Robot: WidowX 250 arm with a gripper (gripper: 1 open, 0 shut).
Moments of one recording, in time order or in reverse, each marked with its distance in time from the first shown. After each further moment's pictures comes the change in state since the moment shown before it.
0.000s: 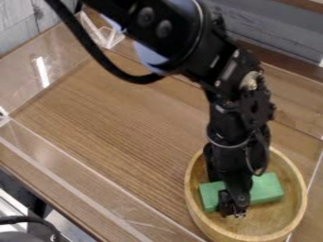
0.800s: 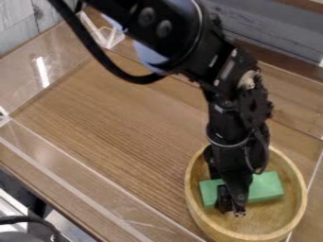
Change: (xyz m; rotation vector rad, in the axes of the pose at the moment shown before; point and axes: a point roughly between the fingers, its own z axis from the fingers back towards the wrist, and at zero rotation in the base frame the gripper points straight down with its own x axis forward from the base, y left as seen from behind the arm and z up) arm 0.000 0.003 -0.002 -0.006 -0.010 -0.012
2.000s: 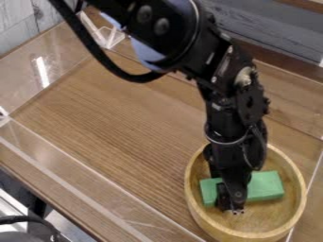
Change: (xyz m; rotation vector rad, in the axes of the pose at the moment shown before) arm 0.001 0.003 0.000 -0.011 -0.016 -0.020
